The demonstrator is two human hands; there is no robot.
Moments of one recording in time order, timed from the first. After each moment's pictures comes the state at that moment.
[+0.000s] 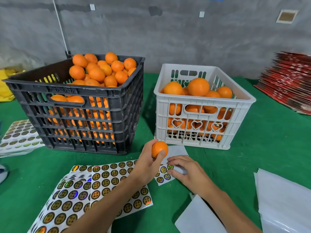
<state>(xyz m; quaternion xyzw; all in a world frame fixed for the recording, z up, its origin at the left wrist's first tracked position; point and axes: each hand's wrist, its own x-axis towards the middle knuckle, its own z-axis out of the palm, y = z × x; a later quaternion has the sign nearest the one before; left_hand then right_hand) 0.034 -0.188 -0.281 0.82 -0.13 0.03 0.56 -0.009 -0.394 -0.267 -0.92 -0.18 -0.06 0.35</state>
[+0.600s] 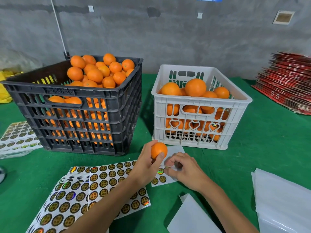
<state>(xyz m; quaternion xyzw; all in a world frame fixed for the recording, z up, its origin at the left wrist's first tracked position) 0.032 -0.190 -0.283 0.82 -0.14 0.03 0.55 -0.004 -0.388 -0.254 -0.92 -0.15 -0.03 0.37</state>
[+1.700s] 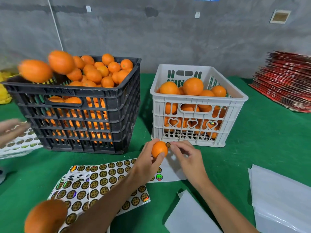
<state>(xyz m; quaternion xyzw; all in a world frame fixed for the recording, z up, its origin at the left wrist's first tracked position) 0.026 -0.193 -0.277 0.83 -0.17 0.05 0.53 -0.015 -0.372 -0.228 -0.77 -0.07 -0.18 0.61</state>
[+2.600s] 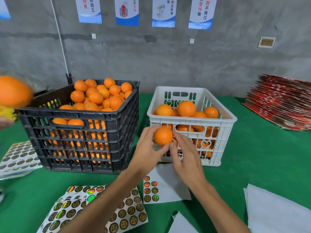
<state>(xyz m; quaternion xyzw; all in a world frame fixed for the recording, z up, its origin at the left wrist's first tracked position) 0.041 -0.212 -0.159 0.76 -0.25 0.20 0.56 -0.004 -0.371 -0.164 -0.86 -0.14 -0.34 0.36</state>
